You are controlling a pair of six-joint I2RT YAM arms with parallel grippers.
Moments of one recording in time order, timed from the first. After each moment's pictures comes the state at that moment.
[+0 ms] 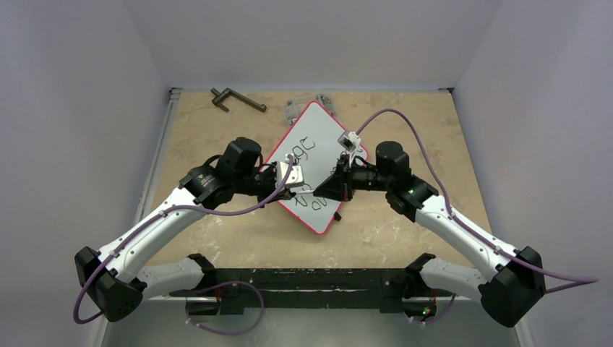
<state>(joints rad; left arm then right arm) -0.70 1.11 1.08 -0.70 0.49 0.53 0.61 1.08 0.82 -0.03 -0.73 0.41</state>
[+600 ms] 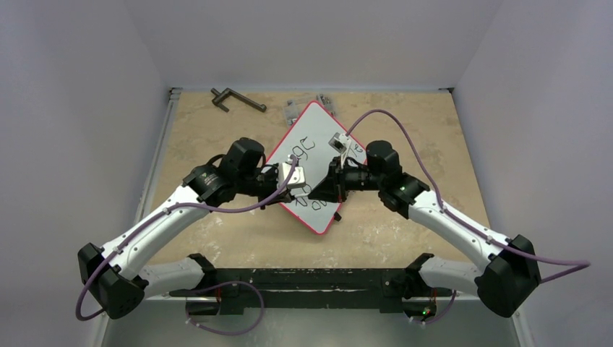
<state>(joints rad) -0.70 1.13 1.08 -0.71 0.50 0.53 0.64 1.14 0.82 -0.03 -0.73 0.40</state>
